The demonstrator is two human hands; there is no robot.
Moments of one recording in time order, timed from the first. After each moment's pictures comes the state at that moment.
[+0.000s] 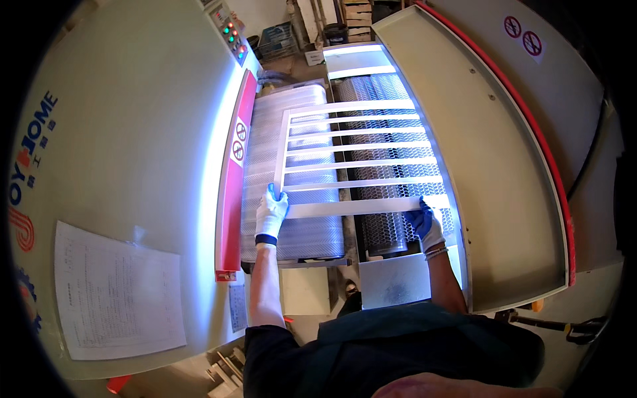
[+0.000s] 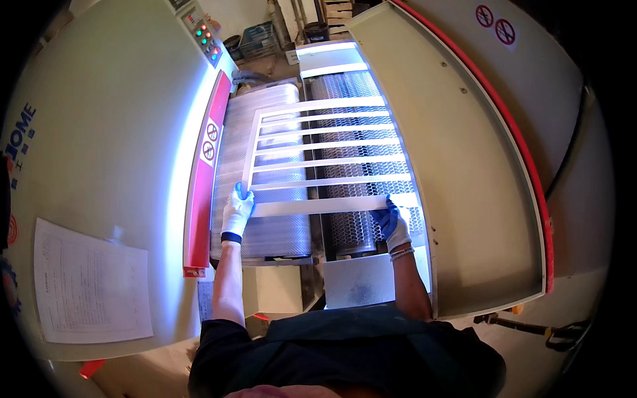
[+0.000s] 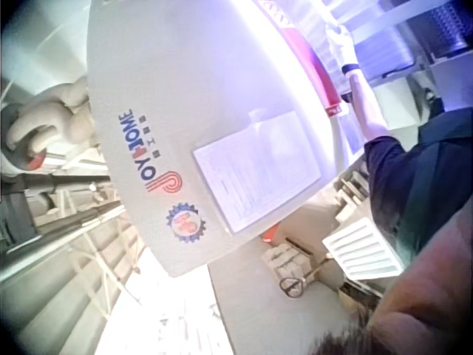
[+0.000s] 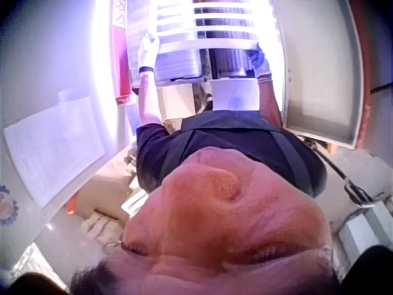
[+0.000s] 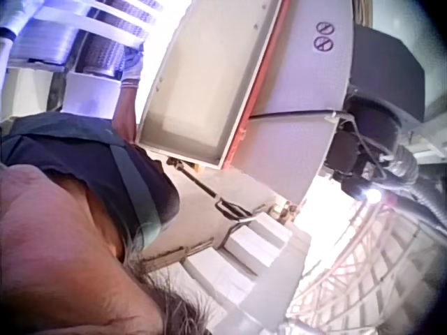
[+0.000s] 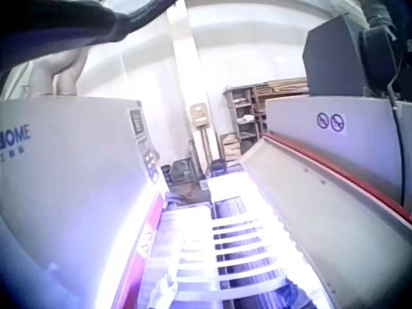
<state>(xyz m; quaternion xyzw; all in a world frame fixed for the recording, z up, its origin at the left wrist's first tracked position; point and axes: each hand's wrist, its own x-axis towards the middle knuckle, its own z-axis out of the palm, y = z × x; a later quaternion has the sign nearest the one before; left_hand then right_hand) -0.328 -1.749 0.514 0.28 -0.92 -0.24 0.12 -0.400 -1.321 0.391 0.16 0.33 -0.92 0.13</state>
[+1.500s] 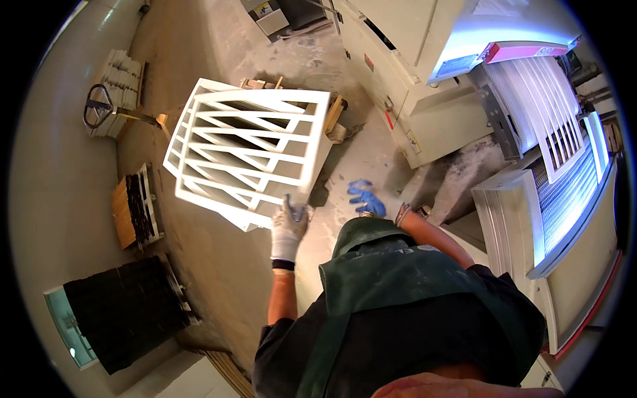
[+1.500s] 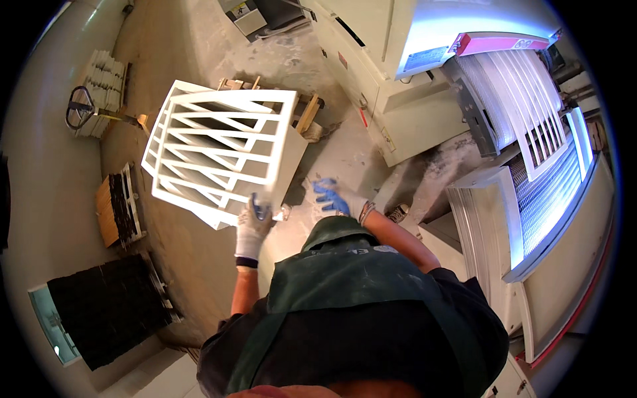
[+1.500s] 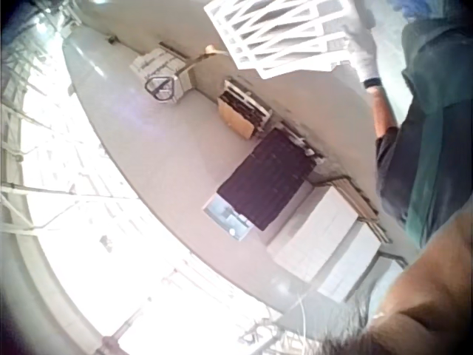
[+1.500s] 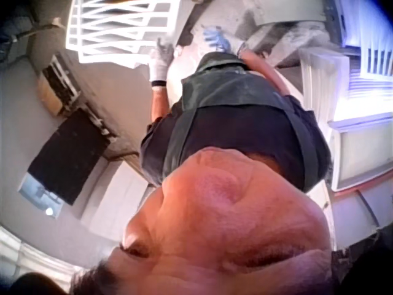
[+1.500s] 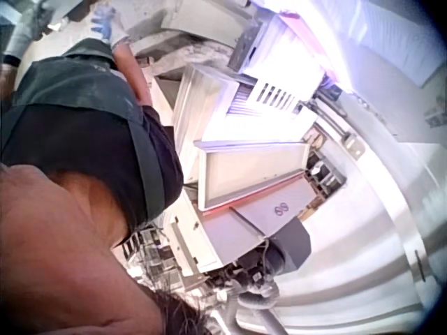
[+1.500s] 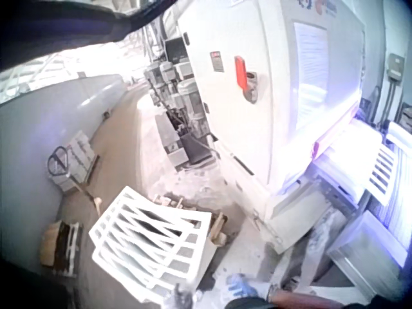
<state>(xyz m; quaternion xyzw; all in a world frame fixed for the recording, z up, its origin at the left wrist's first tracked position) 0.493 -1.382 0.436 0.76 -0.62 -0.18 0.03 0.204 -1.441 0.351 -0.17 0.39 -0.26 0.87</state>
